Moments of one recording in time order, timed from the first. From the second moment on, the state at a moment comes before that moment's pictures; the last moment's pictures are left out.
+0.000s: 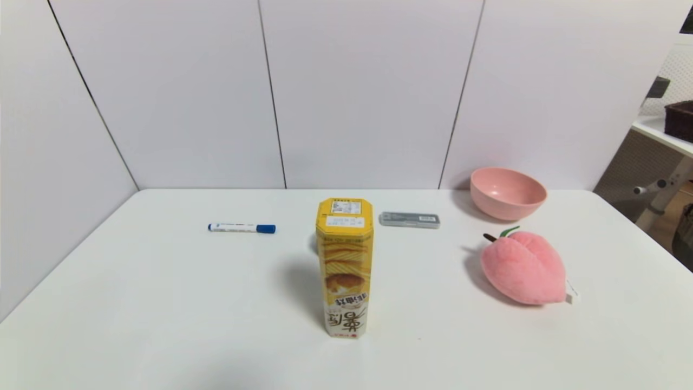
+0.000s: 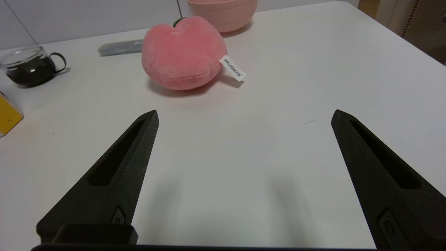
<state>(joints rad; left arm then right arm) 0.01 0.00 0.00 0.00 0.00 0.00 0.00 0.00 0.00 -0.01 -0.05 0.12</state>
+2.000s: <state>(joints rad) 0.01 0.00 0.00 0.00 0.00 0.00 0.44 1.41 -0.57 -0.61 0.35 -0.15</state>
